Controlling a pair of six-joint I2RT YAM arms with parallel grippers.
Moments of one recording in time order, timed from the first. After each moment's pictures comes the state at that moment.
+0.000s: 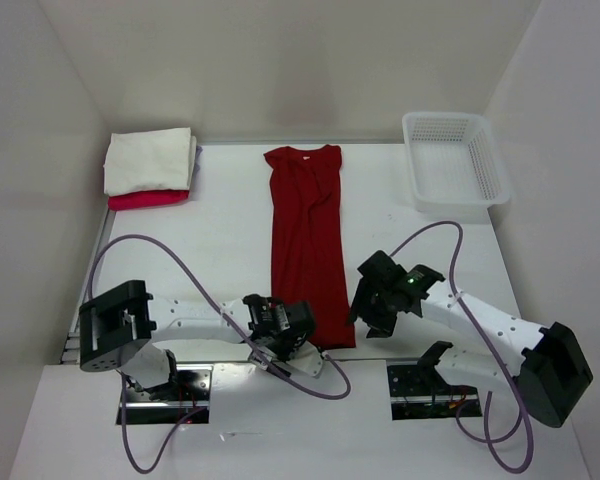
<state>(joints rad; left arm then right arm) -1.24 1.51 0.85 -0.64 0.03 0.78 0.70 1.06 0.65 -0.85 -0.09 1.13</state>
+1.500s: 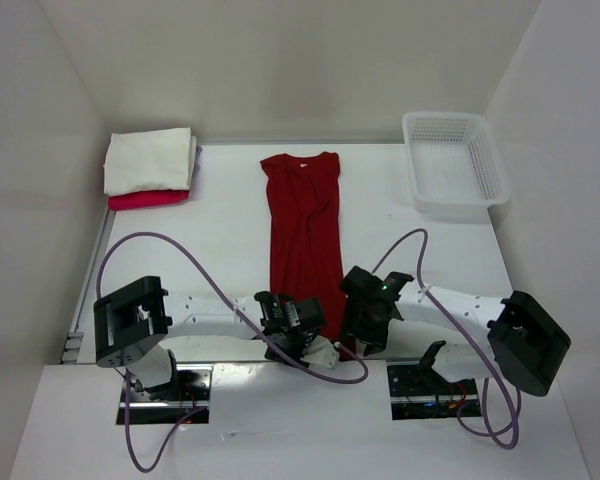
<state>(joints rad) -1.24 1.61 0.91 -0.60 0.12 0.62 0.85 1.26 0.59 -0.75 -0.13 1.16</state>
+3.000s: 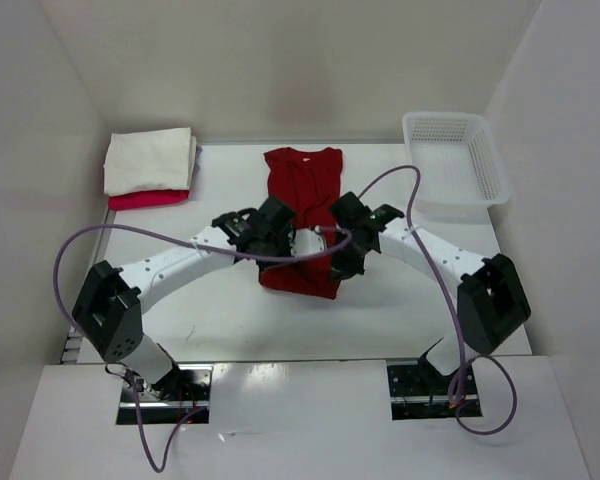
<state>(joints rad) -0.78 1.56 1.22 -0.73 0.05 0.65 0.63 1.53 1.12 -0.84 -0.11 0.86</state>
